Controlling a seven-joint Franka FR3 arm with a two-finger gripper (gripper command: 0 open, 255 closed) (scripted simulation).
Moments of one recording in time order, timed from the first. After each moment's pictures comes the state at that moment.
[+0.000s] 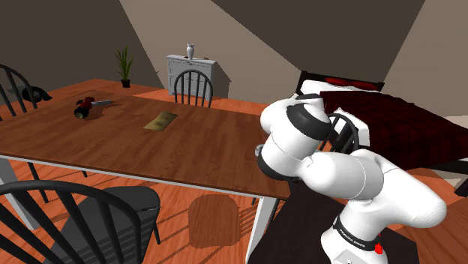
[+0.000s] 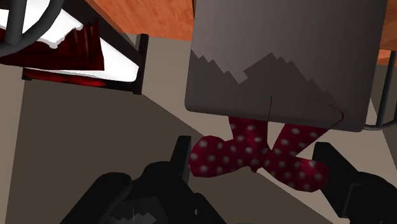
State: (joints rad) arm -2.24 -1.32 1.36 -2.52 -0.79 3.80 1.81
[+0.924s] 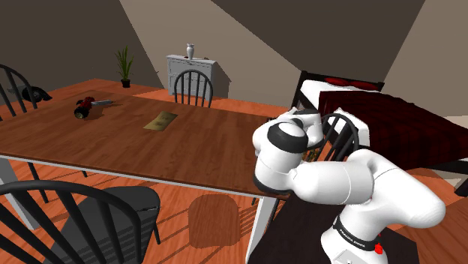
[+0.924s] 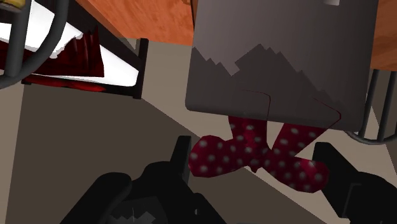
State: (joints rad) arm -2.30 -1.50 1.52 -2.55 -0.56 3.90 1.81
